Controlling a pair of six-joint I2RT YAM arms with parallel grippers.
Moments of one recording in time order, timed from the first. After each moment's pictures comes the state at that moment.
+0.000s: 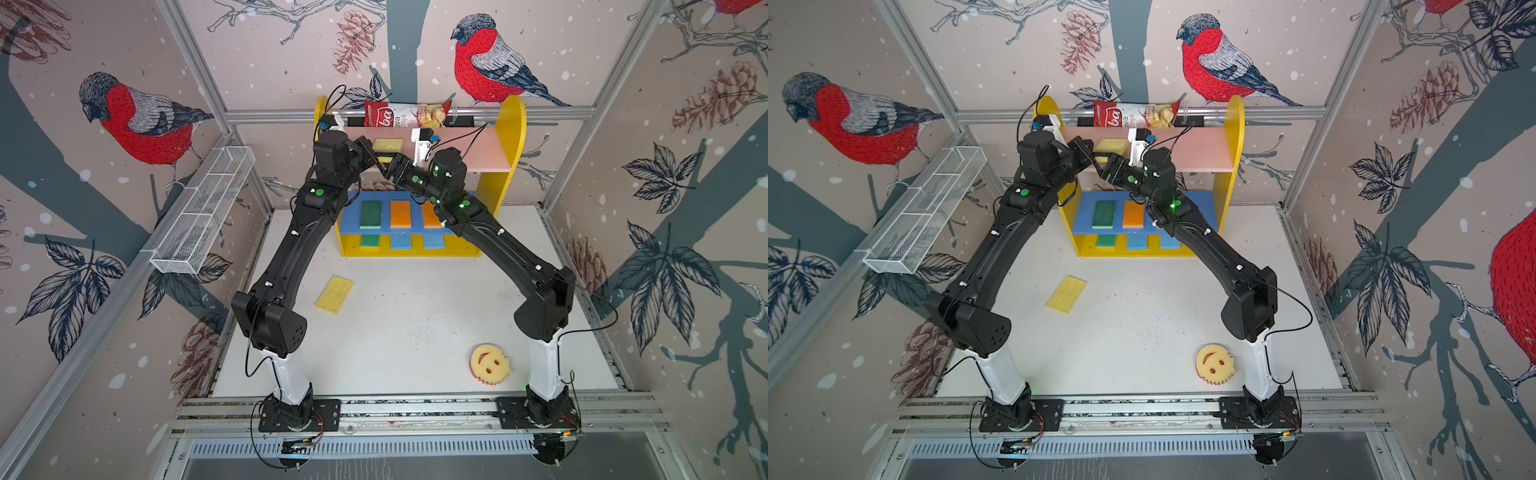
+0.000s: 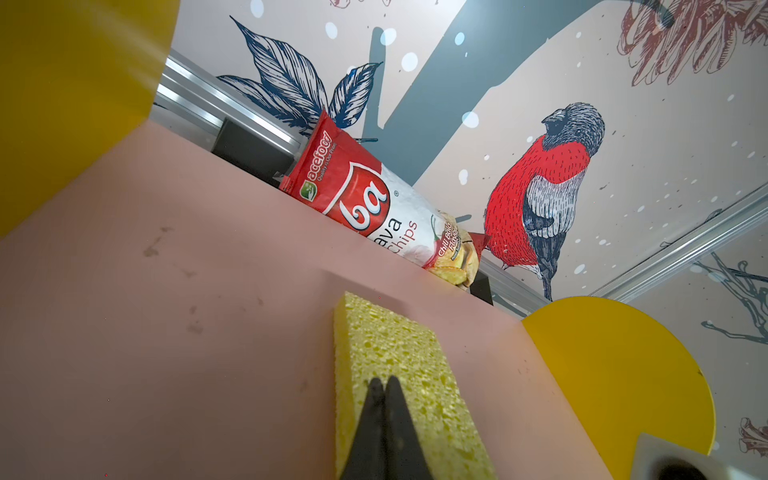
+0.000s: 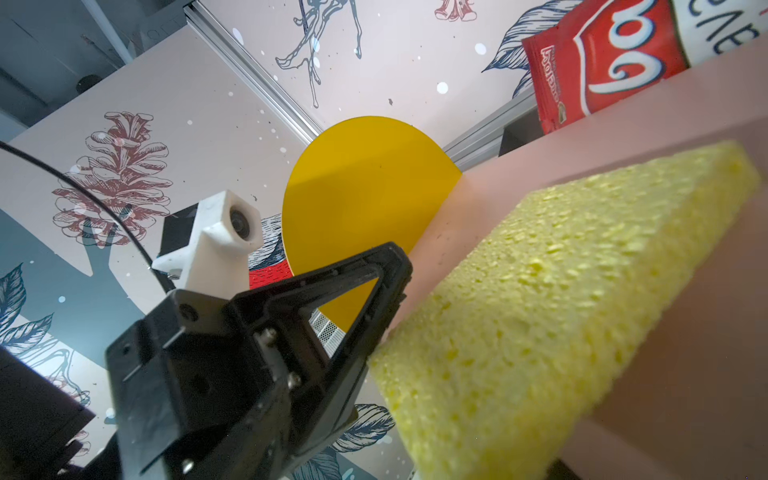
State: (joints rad) left arm -0.34 1.83 2.07 -0.31 0.03 -0.69; right arm 0.68 2.03 2.09 0.03 -0.30 0.77
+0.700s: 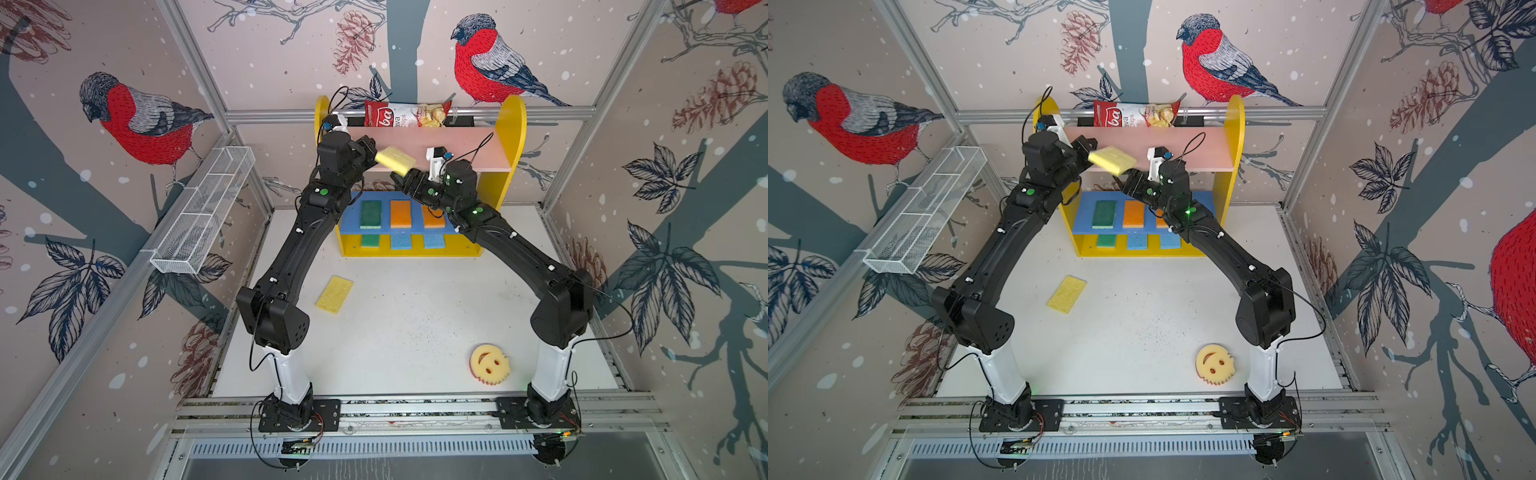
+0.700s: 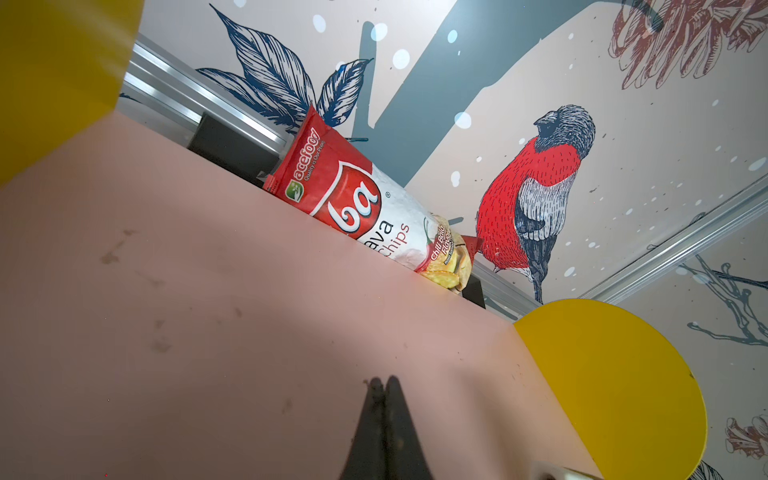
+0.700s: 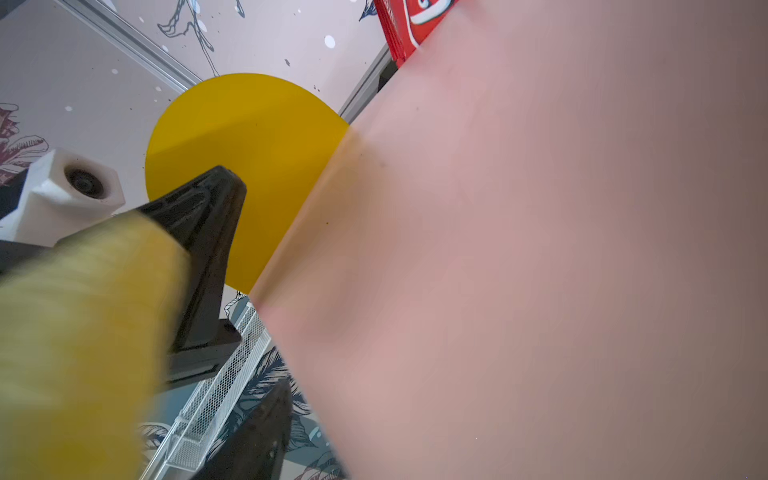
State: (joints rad) left arm -0.34 1.85 2.07 -0.25 0.03 -0.71; right arm 0.59 1.92 1.85 -0.01 -0.33 0.80
